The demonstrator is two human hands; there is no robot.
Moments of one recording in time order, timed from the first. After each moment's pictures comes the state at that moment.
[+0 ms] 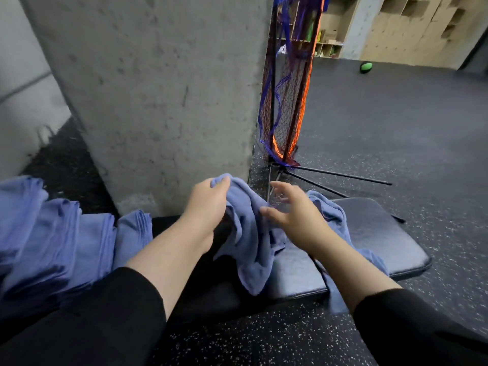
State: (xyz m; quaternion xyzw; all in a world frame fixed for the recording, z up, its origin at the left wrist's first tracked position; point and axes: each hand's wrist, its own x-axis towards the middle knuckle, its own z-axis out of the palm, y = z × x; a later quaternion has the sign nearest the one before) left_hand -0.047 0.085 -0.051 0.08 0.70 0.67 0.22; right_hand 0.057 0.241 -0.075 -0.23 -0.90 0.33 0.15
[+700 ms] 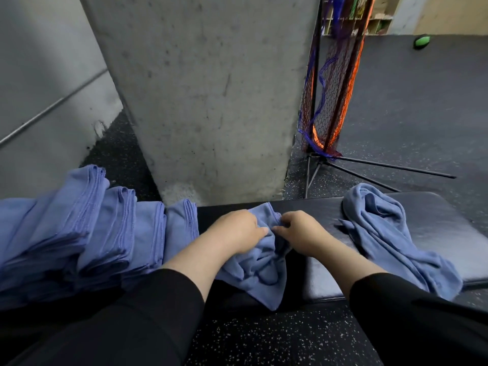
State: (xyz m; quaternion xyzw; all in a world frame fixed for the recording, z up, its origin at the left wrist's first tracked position) left_hand -0.067 0.045 -0.089 0.31 0.92 0.07 0.22; right_hand -0.005 0.201 -0.149 -0.24 -0.92 0.30 -0.02
